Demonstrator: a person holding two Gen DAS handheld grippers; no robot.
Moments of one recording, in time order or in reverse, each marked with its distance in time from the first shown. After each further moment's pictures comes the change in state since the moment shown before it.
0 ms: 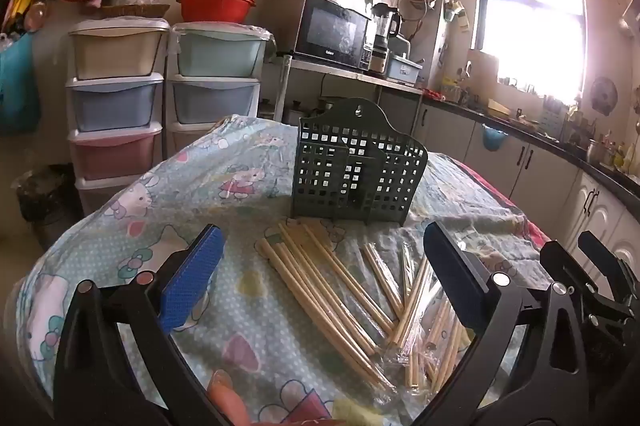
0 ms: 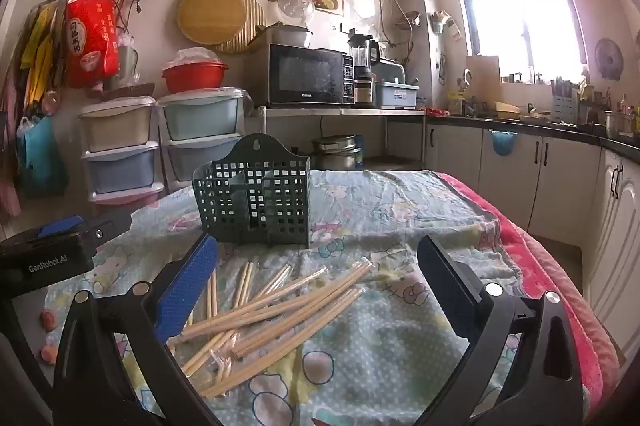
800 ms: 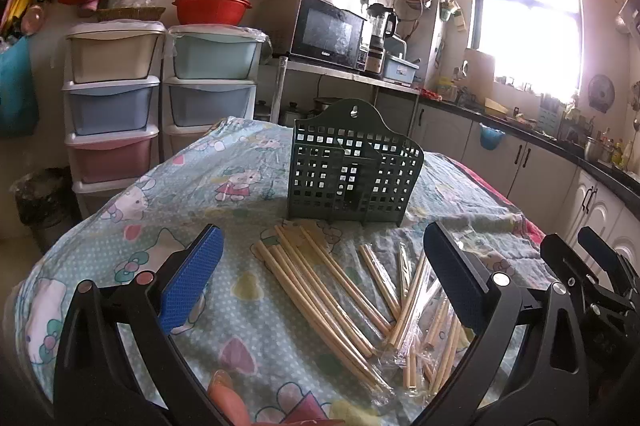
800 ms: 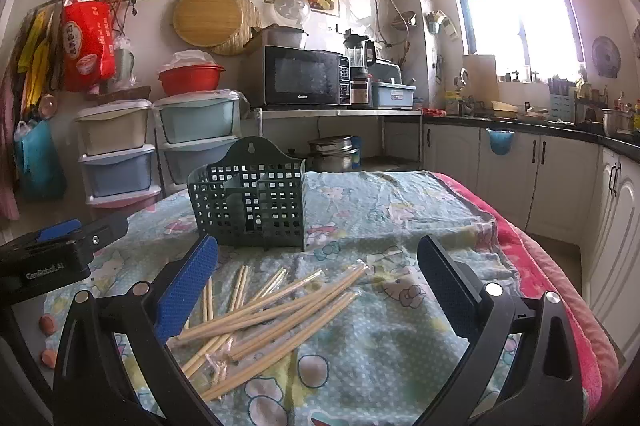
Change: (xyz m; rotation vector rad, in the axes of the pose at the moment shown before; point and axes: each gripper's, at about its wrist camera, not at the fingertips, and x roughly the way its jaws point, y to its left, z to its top) left arm 0.002 -0.001 0.007 0.006 0.001 -0.004; right arm 0.001 -0.006 0.004 0.016 -0.008 -0.009
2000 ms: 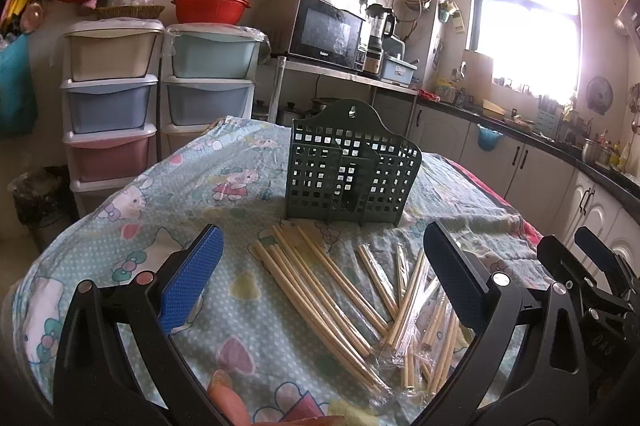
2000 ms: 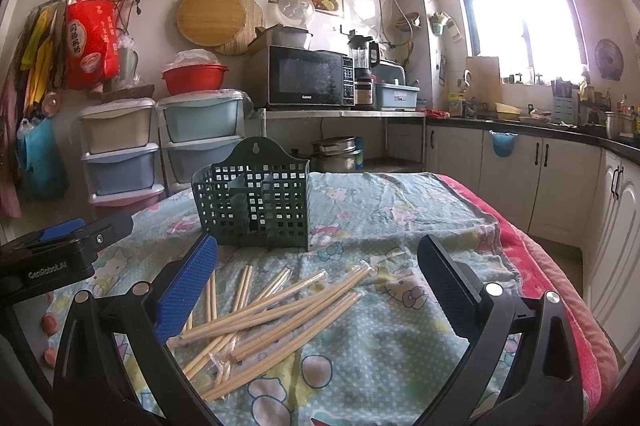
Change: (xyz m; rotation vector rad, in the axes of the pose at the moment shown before) left arm 0.000 -0.004 -0.003 0.002 -0.002 -0.003; right arm -0.001 0.007 0.001 -0.013 0.004 0.013
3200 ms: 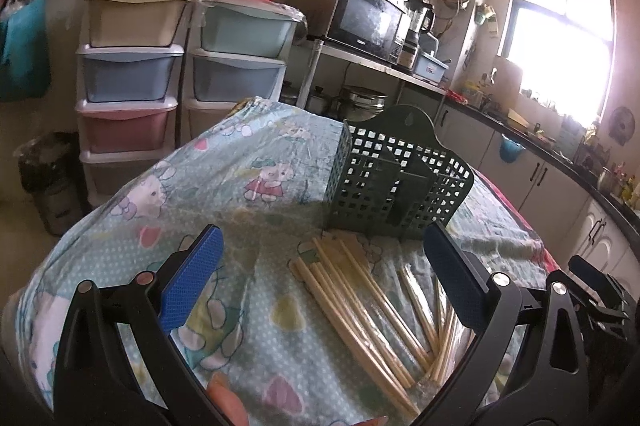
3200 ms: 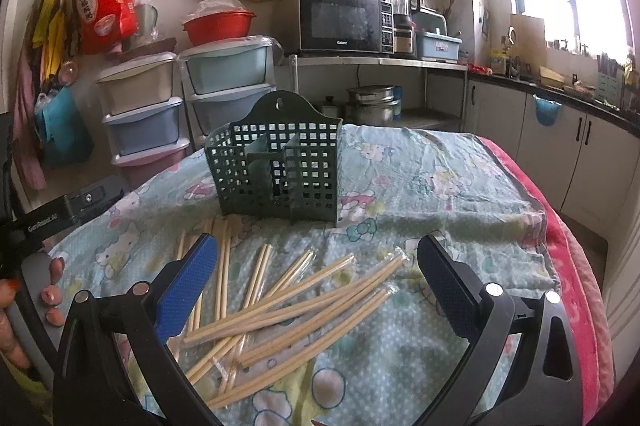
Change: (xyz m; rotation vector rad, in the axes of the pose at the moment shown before) left arm 0.034 0.050 0.027 -0.122 0.080 0.026; right arm 0.065 -0.008 0.024 -0.015 0.239 0.142
